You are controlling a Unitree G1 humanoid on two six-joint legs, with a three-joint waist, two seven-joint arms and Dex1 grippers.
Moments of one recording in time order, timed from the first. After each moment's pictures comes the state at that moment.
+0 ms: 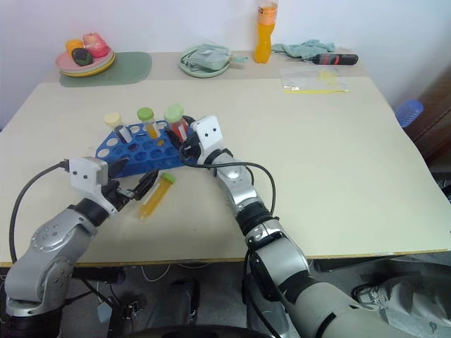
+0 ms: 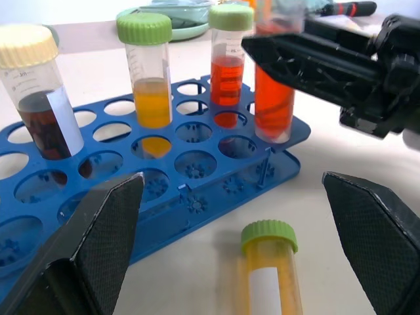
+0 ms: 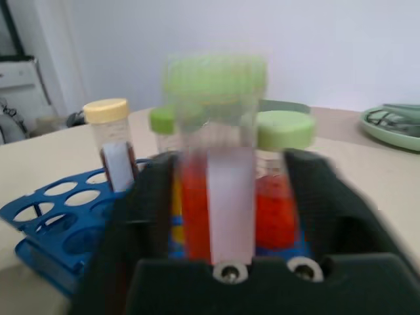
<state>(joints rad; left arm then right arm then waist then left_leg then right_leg) 0.04 0.41 0.23 -0.58 -0.46 0.57 -0.33 -0.84 0.13 0.16 0.77 0.13 -0.26 0.38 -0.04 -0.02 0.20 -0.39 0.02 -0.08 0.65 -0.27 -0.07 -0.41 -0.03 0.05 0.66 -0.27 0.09</state>
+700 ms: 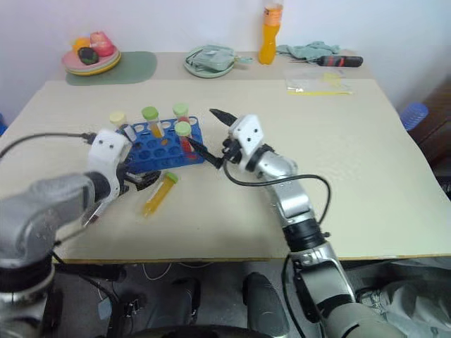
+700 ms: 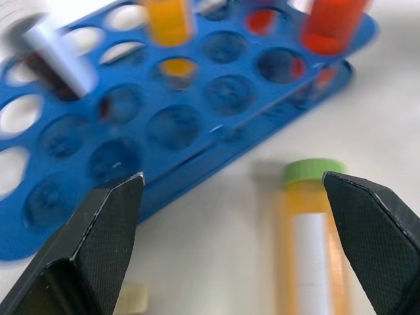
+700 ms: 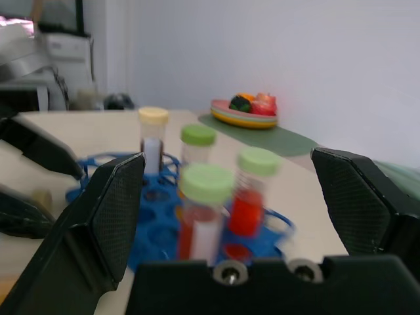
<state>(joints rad) -0.48 0.66 0.11 -0.62 -0.61 1.57 -0.18 -0.58 -0.24 0.17 0.03 0.21 0.06 0.68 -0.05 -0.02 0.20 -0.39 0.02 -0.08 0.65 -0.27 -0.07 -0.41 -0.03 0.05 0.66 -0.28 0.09</state>
